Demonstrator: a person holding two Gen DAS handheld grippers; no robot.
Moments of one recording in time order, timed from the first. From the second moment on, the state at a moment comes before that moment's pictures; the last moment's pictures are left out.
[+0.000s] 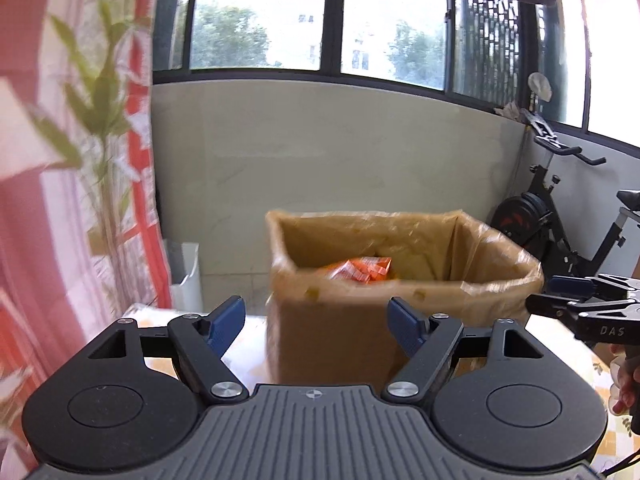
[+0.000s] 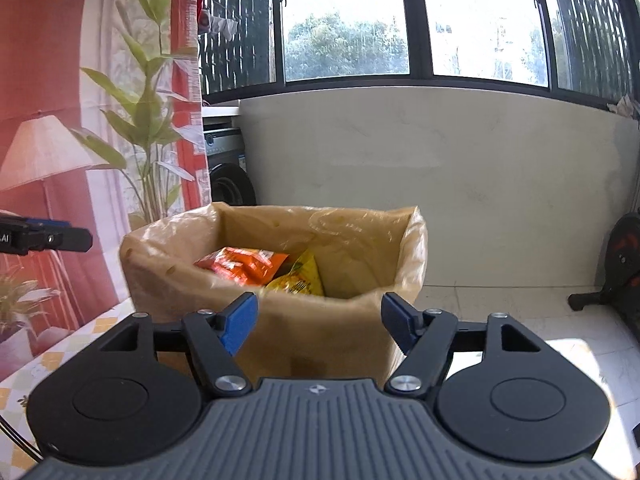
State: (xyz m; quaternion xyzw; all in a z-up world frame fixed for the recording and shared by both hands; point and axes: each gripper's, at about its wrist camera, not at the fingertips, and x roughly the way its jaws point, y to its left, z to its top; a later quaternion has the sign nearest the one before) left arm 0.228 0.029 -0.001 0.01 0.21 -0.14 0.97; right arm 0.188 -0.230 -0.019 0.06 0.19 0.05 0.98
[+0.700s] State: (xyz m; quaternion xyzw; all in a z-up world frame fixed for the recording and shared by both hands) left arm 0.193 0.083 -0.107 -0.05 0.32 -0.05 0.94; right arm 0.179 -0.225 -0.151 0.08 0.32 0.03 0.94
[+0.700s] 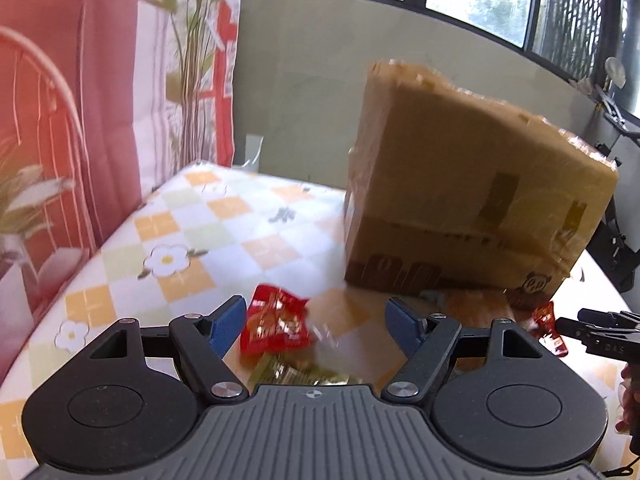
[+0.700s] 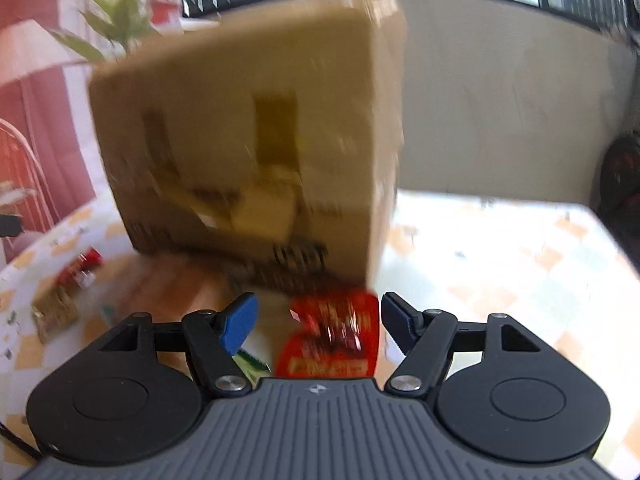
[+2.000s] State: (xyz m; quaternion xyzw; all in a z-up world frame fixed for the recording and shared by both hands) left arm 0.284 0.096 -0.179 -0.01 0.39 0.00 0.92; right arm 0.189 -0.225 -0.184 0.07 0.32 0.00 0.94
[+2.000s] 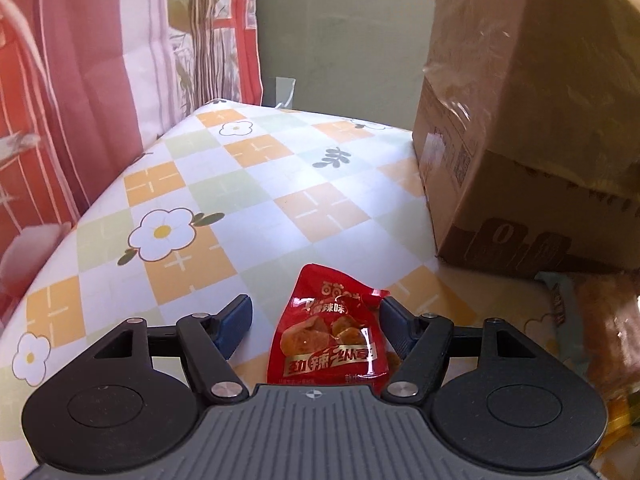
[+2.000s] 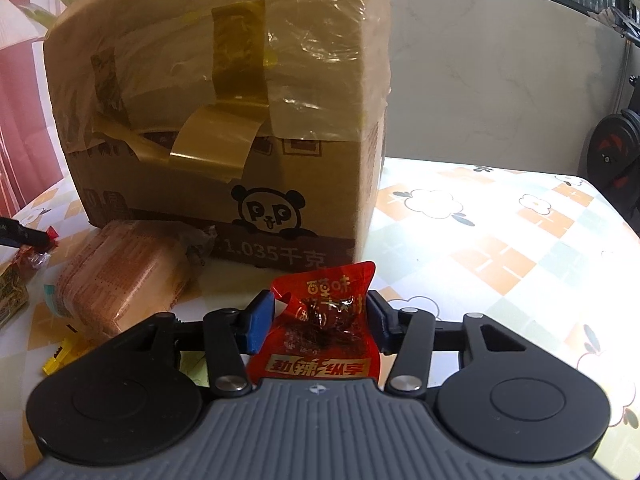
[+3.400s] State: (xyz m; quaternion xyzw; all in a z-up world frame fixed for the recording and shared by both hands) left arm 0.261 -0.021 0.049 0.02 0.14 -0.17 0.97; right arm 0.217 -0.240 0.039 0.06 0.11 0.06 0.99
